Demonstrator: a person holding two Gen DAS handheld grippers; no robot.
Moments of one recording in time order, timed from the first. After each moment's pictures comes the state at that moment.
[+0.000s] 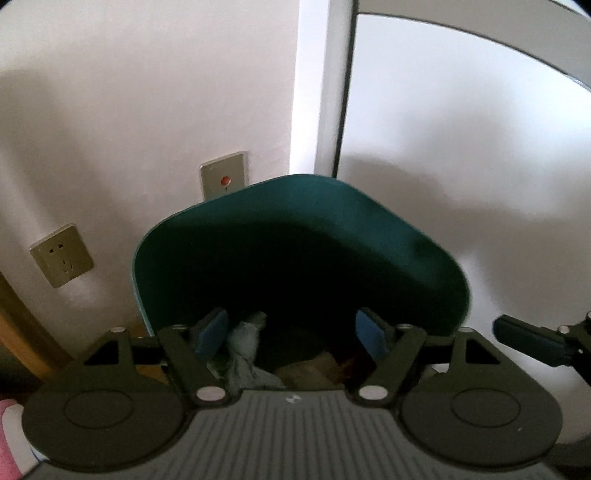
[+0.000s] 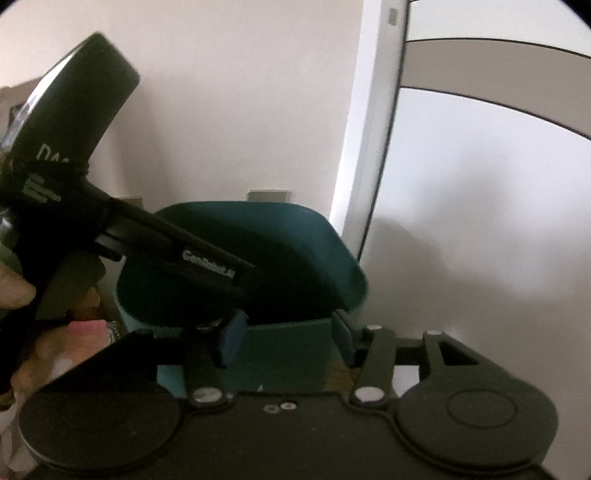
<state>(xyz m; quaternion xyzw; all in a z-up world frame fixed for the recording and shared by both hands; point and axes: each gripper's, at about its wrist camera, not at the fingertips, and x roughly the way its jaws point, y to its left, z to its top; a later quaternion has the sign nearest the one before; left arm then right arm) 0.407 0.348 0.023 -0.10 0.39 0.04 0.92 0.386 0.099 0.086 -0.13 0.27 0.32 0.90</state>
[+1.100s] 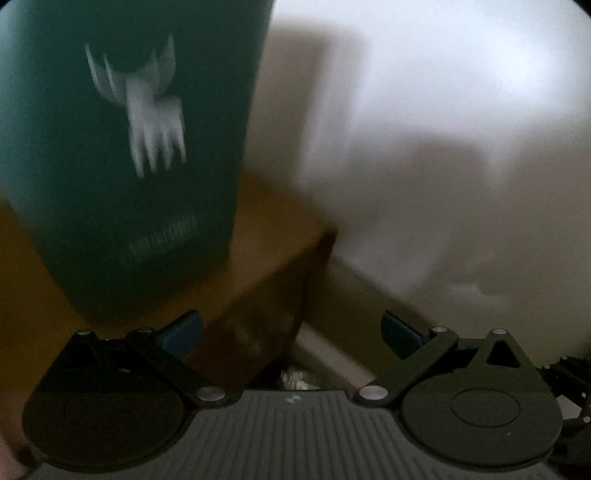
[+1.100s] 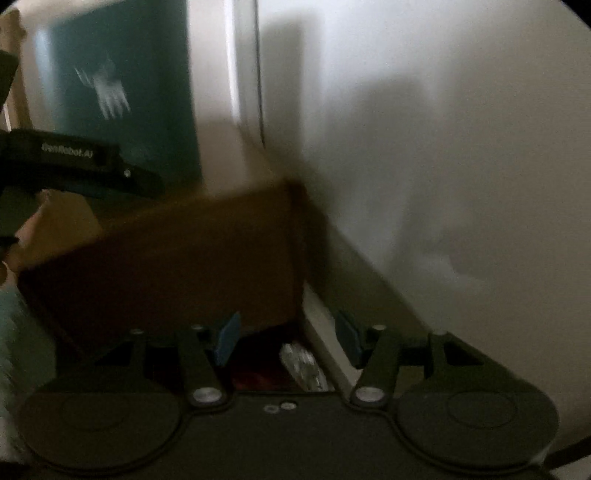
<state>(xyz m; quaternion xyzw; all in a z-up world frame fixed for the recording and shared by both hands) 0.313 0.183 -0.191 -0.13 0.40 -0.05 0.90 0.311 -0.133 -0.174 -0.08 0.40 0.24 0.88</state>
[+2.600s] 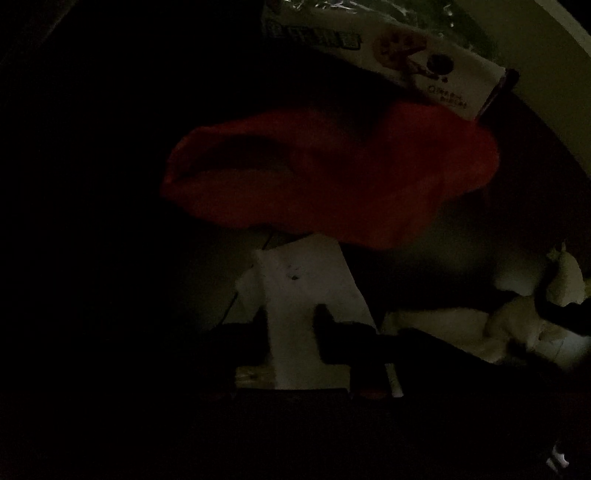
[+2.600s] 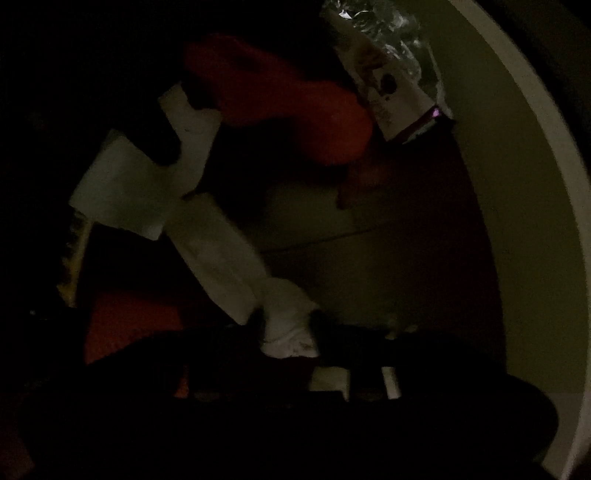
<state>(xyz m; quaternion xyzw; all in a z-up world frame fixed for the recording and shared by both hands) 0.326 0.049 -0.688 0.04 0.72 -0.07 0.69 0.302 -0.102 -0.634 -0.24 0.63 0.28 0.68</state>
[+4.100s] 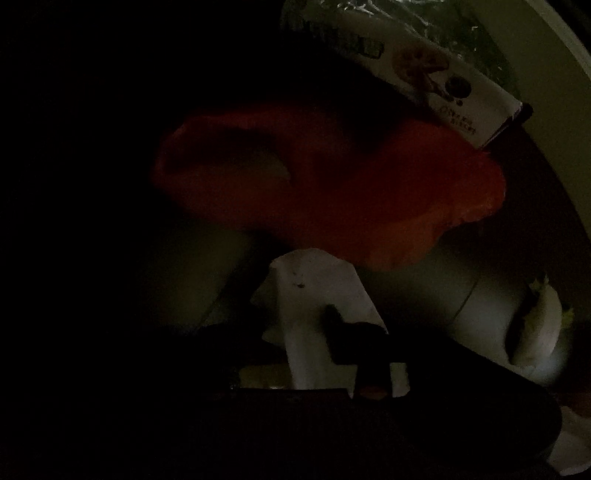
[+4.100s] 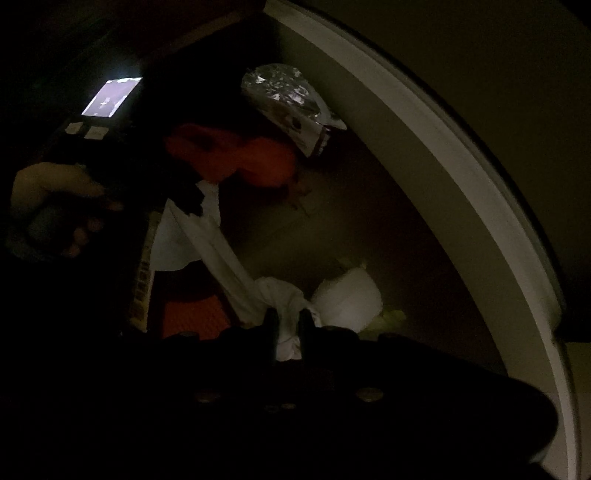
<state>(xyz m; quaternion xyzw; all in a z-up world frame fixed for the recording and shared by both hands) 0.339 0.059 -0.689 -0.03 0.73 -0.07 0.68 0.280 -0.175 -0.518 -0.08 0.64 0.21 0.73</state>
